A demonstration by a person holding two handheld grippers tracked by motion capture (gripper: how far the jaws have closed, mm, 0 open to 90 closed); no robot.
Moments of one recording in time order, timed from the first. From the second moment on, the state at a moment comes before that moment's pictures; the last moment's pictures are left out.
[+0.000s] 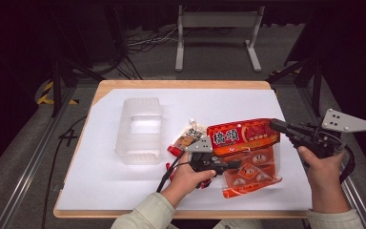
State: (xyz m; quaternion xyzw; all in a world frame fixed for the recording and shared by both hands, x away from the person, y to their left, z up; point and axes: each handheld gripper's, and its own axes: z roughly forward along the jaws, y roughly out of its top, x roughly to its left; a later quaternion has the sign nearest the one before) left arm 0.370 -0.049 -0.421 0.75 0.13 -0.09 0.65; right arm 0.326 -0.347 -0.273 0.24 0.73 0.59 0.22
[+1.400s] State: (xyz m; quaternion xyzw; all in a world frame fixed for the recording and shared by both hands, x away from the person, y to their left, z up) left arm 0.386 -0.013 -0.327 0.79 0.11 0.03 0.61; right arm 0.319 -0.357 -0.265 0.29 0.69 0.60 0.30
